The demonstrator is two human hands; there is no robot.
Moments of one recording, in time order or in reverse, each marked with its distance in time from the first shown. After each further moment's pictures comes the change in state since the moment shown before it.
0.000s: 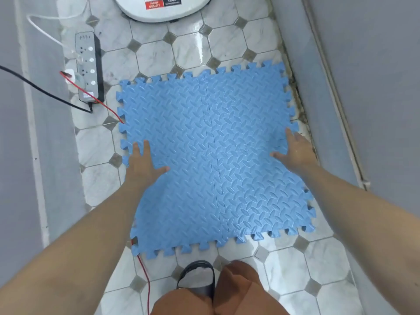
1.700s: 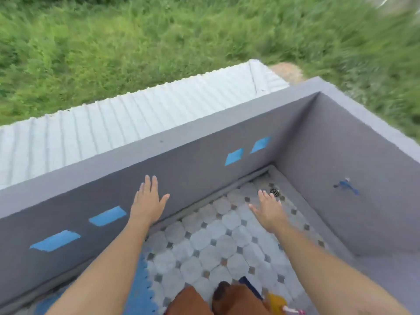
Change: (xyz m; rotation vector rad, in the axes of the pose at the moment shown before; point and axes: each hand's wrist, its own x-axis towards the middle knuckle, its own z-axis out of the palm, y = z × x) left_hand -0.808 0.343 -0.239 0.909 -0.259 1.875; right_hand -1.012 0.036 -0.179 0.834 0.416 1.411
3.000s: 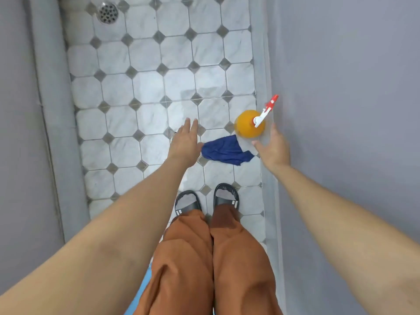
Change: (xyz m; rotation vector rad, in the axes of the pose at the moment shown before) left_hand 0.030 0.244 0.630 0.551 -0.685 1.056; right_hand -0.042 0.261 0.539 1.047 0.334 1.232
